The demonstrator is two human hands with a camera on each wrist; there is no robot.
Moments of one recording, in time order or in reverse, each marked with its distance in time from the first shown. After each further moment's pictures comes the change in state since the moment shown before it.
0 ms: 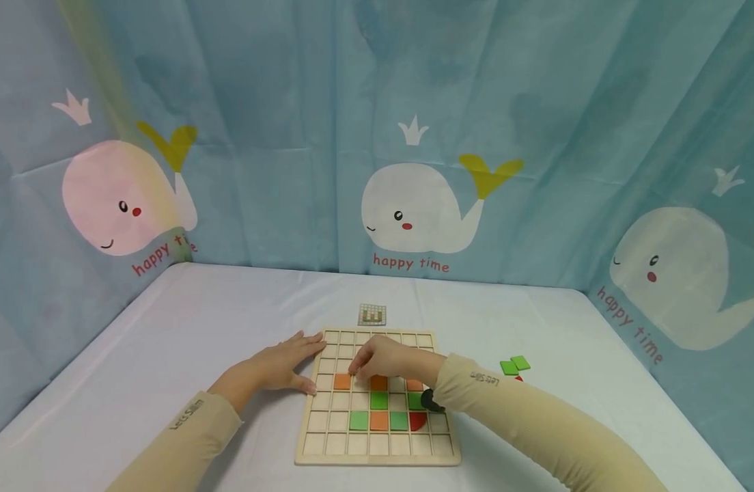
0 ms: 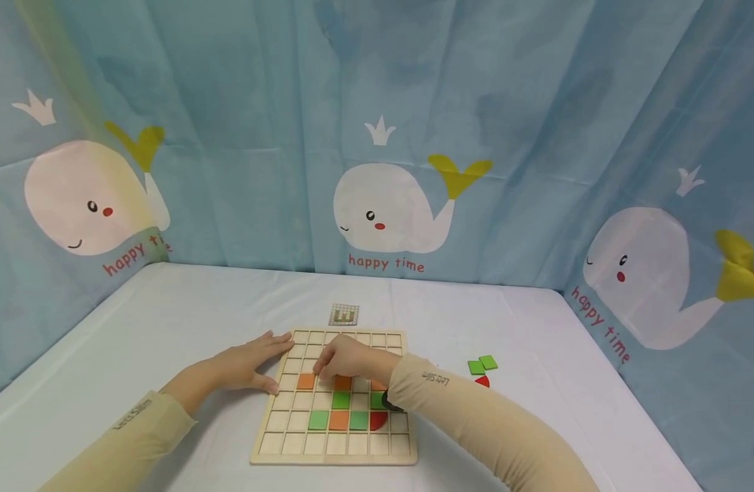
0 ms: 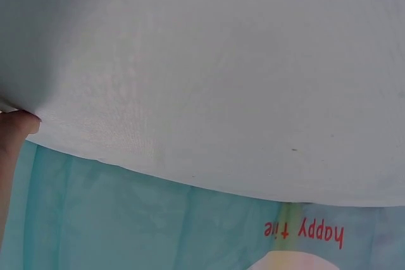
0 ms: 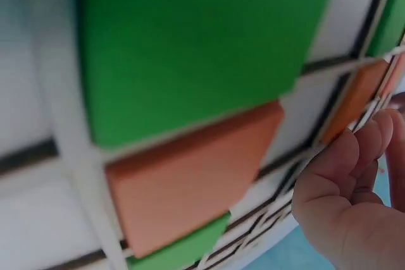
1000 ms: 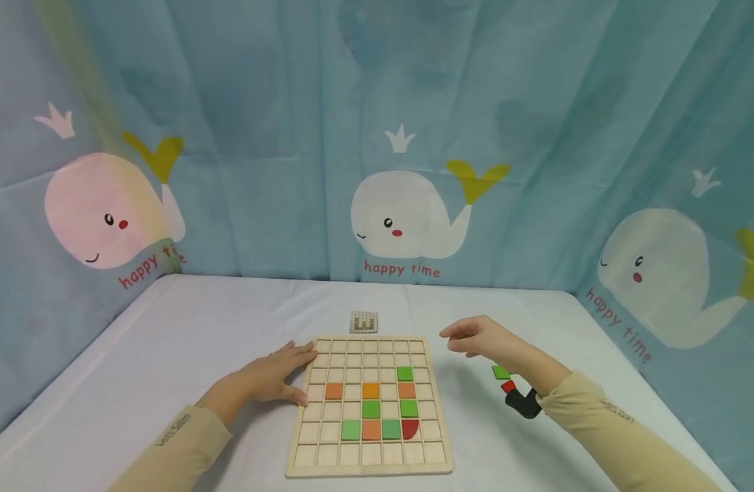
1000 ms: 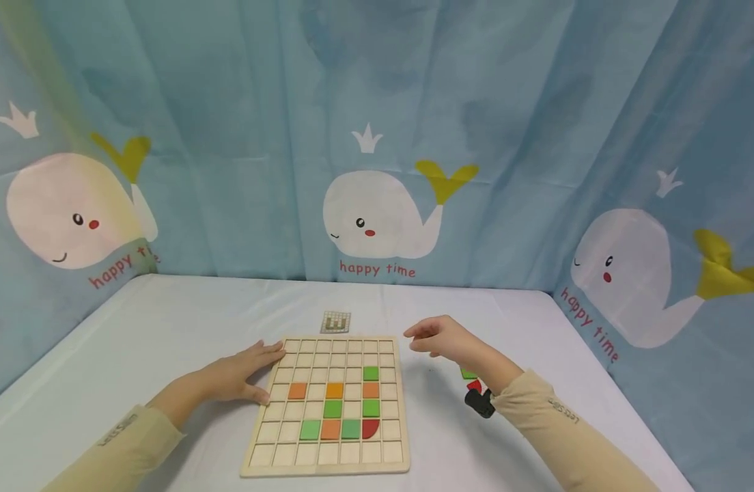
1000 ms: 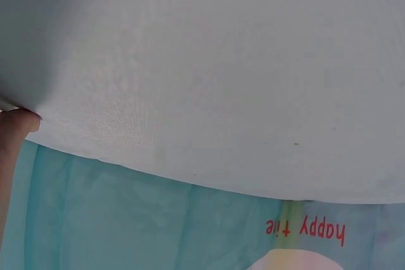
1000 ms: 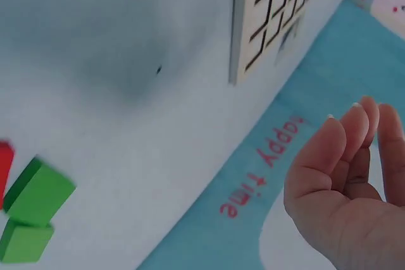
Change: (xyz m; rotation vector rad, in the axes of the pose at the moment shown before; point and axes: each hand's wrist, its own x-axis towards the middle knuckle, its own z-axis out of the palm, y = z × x) left_hand 0.001 -0.003 0.003 -0.008 0.011 0.033; right_hand -0.101 0.069 -0.112 0.117 0.234 0.057
